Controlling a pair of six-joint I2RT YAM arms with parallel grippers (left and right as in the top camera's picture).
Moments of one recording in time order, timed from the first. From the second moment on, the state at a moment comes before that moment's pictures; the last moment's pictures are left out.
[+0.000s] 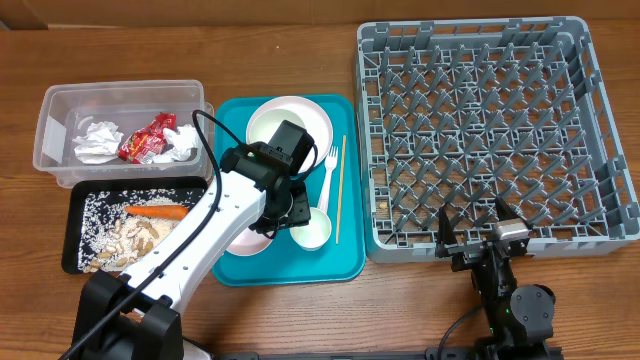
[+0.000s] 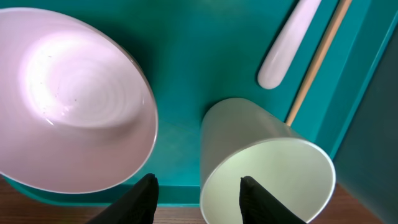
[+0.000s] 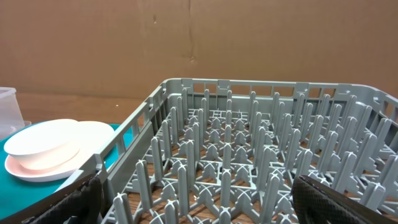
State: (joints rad) left arm -0.50 1.61 1.21 -1.07 0.06 -0.68; right arm 0.15 0.01 0.02 -0.04 -0.02 0.01
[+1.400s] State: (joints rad) left arm -0.63 1.61 1.20 -1.04 -0.03 -0.68; right arm 0.15 0.01 0.02 -0.04 -0.02 0.01
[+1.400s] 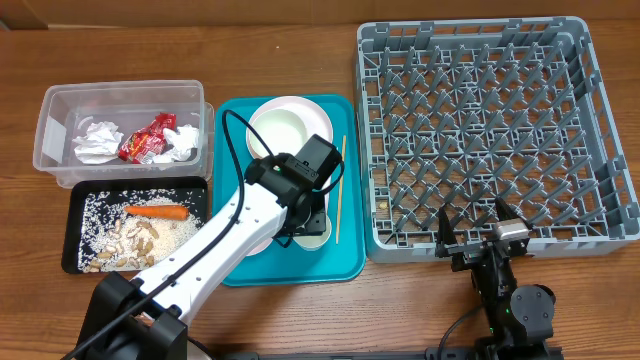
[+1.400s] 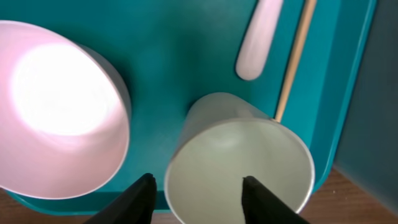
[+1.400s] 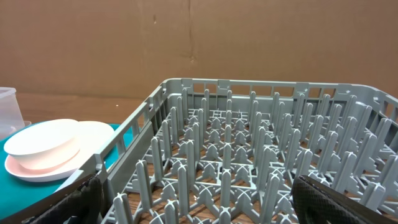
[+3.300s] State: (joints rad) left arm -0.62 1.61 1.05 -0.89 -0.04 -0.70; right arm 0.15 0.01 0.02 -0.03 -0.02 0.01
